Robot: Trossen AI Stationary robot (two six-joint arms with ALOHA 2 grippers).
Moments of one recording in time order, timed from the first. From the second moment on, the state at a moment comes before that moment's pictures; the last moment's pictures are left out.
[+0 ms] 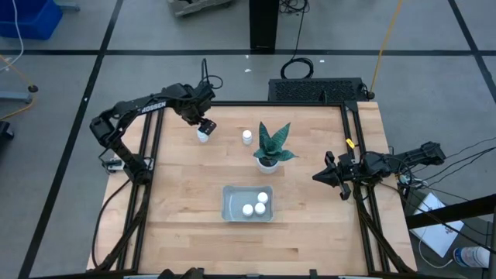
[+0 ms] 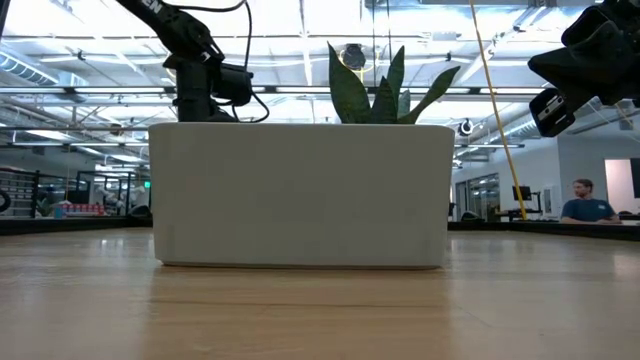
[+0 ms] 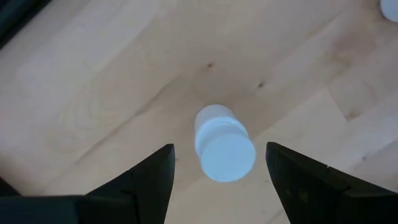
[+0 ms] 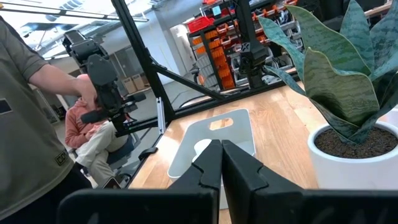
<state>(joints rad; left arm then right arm) 0.72 1.63 1.22 -1.02 0.05 -0.20 0.28 0.06 0.02 0.07 0.10 0.38</state>
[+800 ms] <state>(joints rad) 0.72 1.67 1.18 -1.00 0.06 -0.20 0.28 0.06 0.02 0.07 0.10 0.38</state>
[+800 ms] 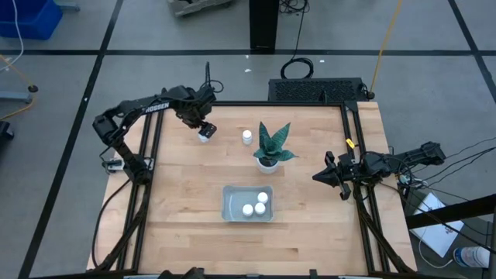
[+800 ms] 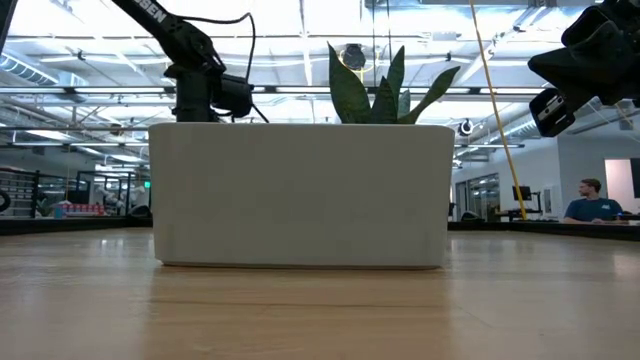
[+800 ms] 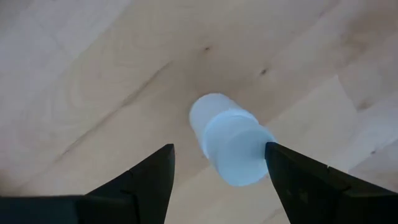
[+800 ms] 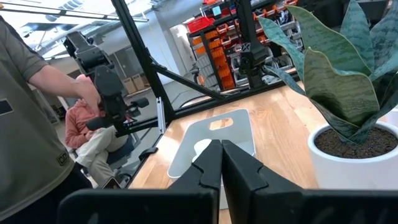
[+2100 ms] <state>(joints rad) 0.84 1.67 1.09 -1.02 -0.05 -0.50 0.28 0.06 0.02 0.07 0.10 0.38</state>
